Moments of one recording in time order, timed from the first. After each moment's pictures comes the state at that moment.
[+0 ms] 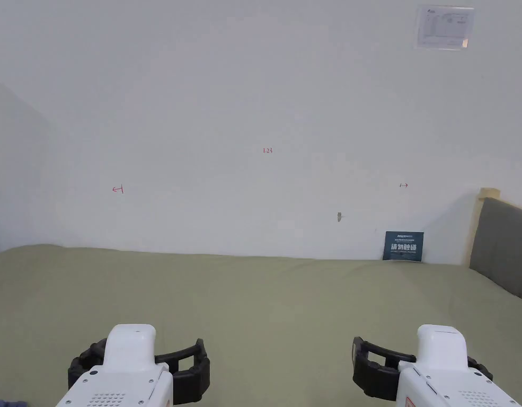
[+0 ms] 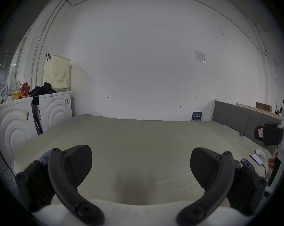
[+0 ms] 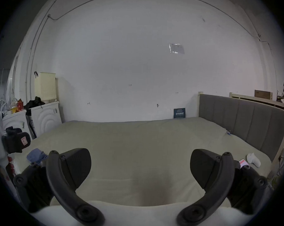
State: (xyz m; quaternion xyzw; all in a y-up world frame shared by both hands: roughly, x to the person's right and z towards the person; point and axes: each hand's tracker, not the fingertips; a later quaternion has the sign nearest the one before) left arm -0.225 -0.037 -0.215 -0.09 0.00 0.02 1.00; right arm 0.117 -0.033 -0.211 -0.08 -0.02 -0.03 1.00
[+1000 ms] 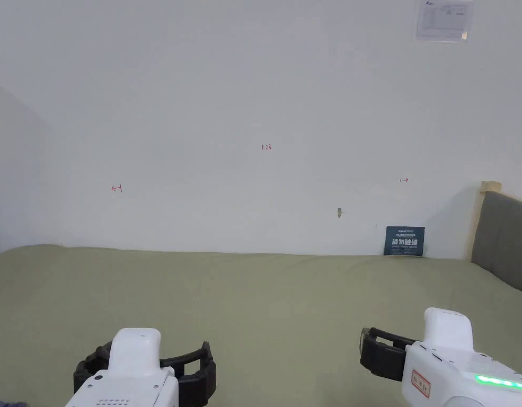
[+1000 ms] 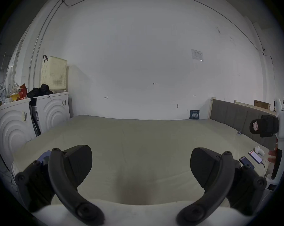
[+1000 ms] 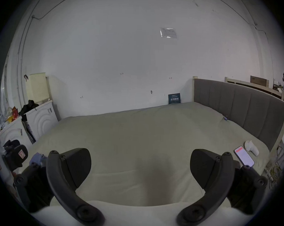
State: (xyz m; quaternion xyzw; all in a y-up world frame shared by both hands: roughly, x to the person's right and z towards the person) left arm -0.215 -0.041 -0.212 -0.09 -0.01 0.01 1.00; right arm 0.131 -0.020 -0.228 -0.15 -0.05 -0.08 0.98
